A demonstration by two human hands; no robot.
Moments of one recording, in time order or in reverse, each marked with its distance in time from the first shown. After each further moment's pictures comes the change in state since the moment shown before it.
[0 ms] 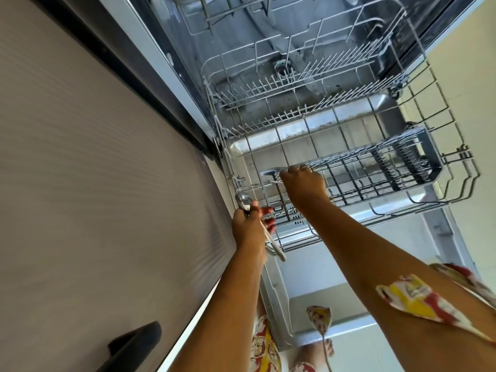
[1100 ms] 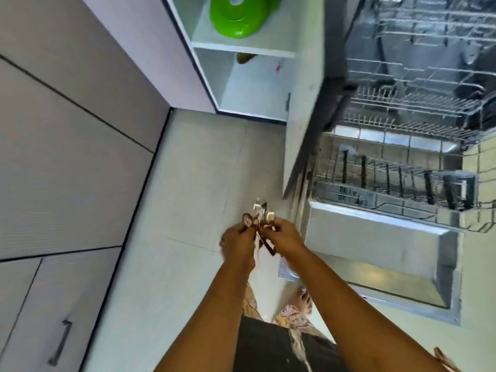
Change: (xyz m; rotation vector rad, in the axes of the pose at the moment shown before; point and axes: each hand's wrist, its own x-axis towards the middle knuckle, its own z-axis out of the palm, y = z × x) left_hand -0.197 -0.083 -0.223 -0.241 0.284 0.028; right_hand -0.297 -0.194 -0.040 1.199 -0.545 0.172
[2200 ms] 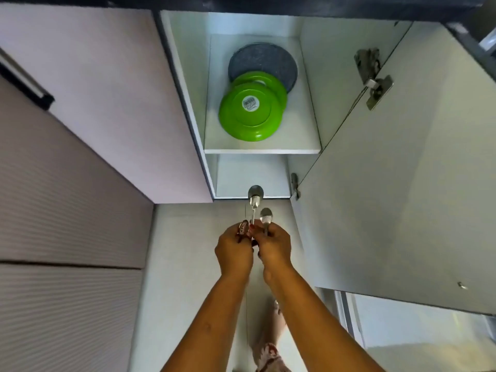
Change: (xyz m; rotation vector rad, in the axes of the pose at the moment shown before) left_hand 0.198 0.287 -0.012 0.376 -0.215 0.402; right_hand 0.203 -0.239 0.162 0.504 0.529 -0.098
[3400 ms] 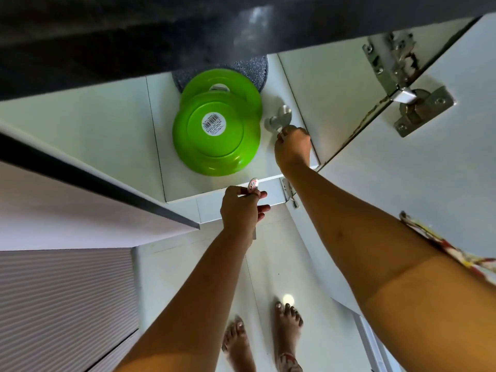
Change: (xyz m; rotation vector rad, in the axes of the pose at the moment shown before) left_hand 0.165 0.110 0.105 -0.038 -0.276 -0.095; right_hand 0.272 -0.176 0.012 -0.765 0.416 -0.466
